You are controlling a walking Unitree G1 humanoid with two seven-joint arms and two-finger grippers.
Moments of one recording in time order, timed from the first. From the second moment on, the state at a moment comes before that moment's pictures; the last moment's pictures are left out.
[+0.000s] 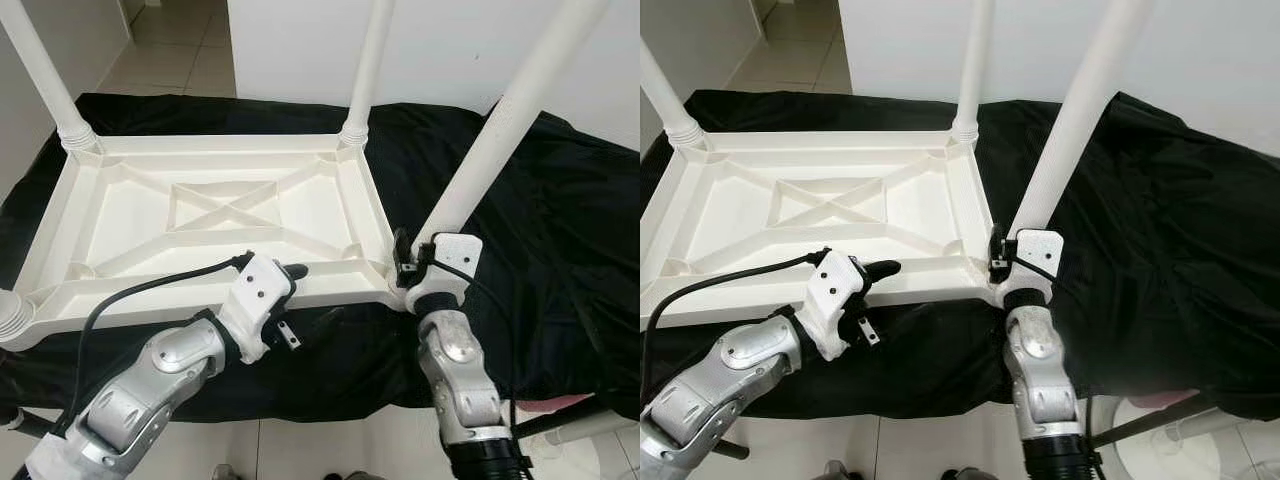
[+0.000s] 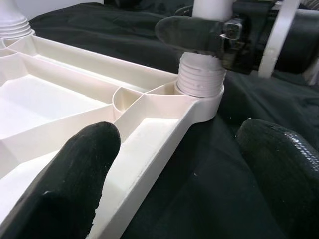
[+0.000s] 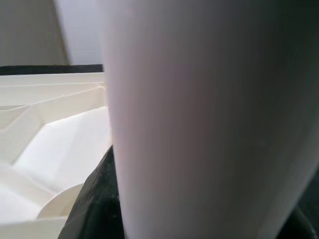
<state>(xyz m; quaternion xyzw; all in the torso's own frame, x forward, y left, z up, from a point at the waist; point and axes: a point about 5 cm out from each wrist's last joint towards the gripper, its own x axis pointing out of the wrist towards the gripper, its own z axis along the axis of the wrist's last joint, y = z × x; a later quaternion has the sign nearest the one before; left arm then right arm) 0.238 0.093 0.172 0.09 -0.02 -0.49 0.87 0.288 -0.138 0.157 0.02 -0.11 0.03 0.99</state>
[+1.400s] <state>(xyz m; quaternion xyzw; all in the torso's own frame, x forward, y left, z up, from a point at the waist) 0.230 0.082 0.173 0.08 -0.02 -0.51 0.85 0.293 -0.149 0.147 0.02 -0.09 0.09 0.99</state>
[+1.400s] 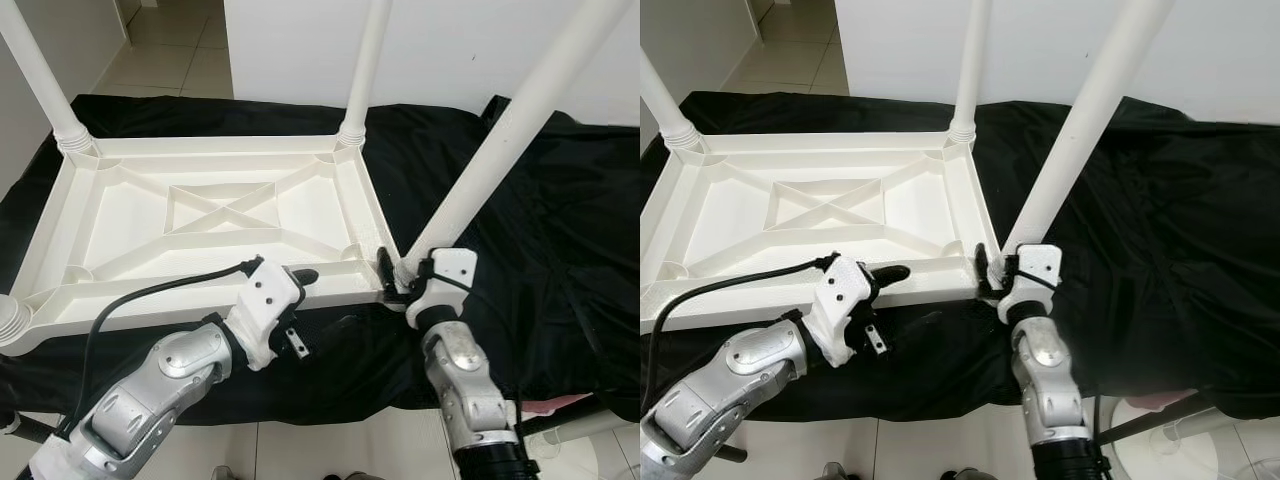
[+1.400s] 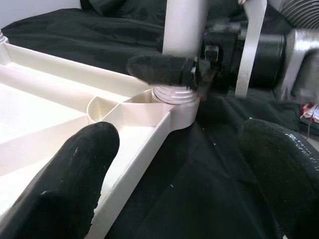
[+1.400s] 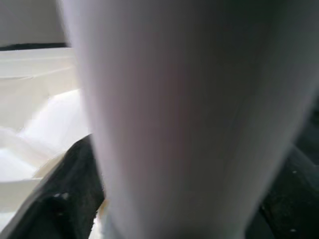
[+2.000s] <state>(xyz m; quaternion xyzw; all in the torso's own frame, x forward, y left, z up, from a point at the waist) 0.229 0.079 0.172 0.07 -0.02 -0.52 0.85 0.314 -0.169 0.175 -0.05 -0.11 0.29 0.95</state>
